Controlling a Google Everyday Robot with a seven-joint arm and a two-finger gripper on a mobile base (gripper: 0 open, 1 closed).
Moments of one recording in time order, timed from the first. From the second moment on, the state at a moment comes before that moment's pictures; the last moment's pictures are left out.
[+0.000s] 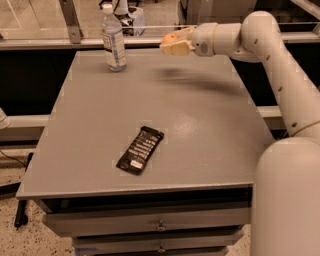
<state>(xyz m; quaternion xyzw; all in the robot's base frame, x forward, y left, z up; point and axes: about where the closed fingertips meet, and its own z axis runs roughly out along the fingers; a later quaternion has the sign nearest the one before) 0.808 -0.053 0.927 -0.45 0.63 0.28 0.57</state>
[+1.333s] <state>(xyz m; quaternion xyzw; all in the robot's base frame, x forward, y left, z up) 0.796 0.065 0.913 -0.51 0.60 0.33 0.52</state>
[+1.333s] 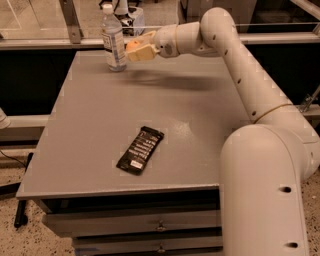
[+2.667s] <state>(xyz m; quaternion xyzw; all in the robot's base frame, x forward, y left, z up) 0.807 0.077 0.864 -0.53 0.63 0.31 0.48</state>
